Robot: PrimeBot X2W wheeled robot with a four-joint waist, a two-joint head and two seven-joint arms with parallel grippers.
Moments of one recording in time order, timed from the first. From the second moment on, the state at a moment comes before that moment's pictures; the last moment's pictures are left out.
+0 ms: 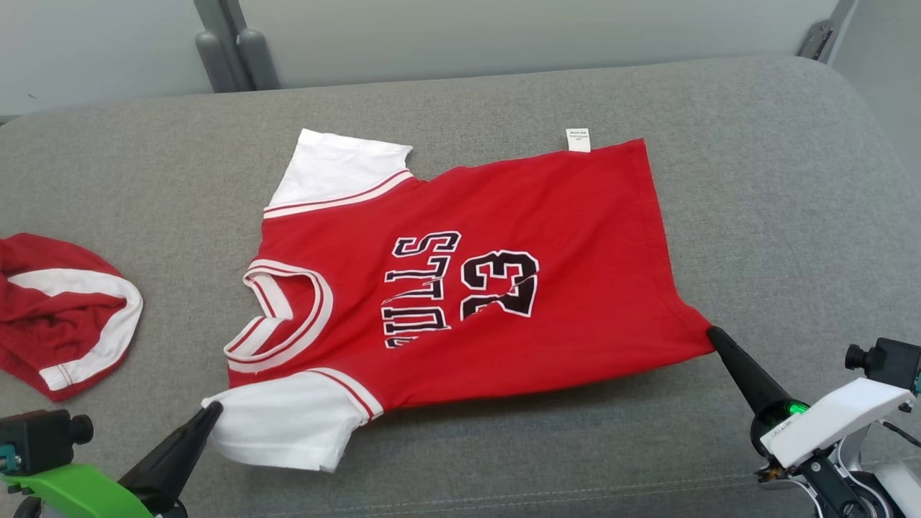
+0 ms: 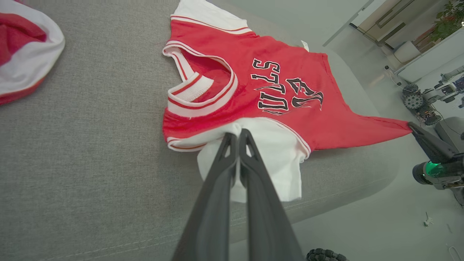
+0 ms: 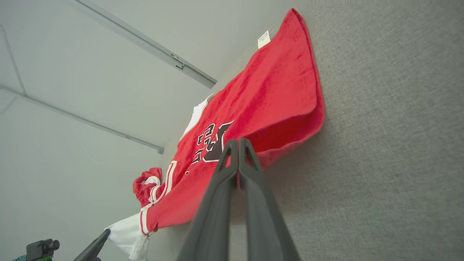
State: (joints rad) left arm 0.13 0.63 -0.35 -0.15 -1.17 -0.12 0.07; right arm 0.07 -0.36 0.31 0.05 1.22 0.12 0.05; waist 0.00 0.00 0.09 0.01
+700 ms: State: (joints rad) left arm -0.02 0.69 -0.39 -0.19 -1.20 -0.12 0.21; right arm -0.07 -0.36 0.39 -0.01 1.24 0.12 0.20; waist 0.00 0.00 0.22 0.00
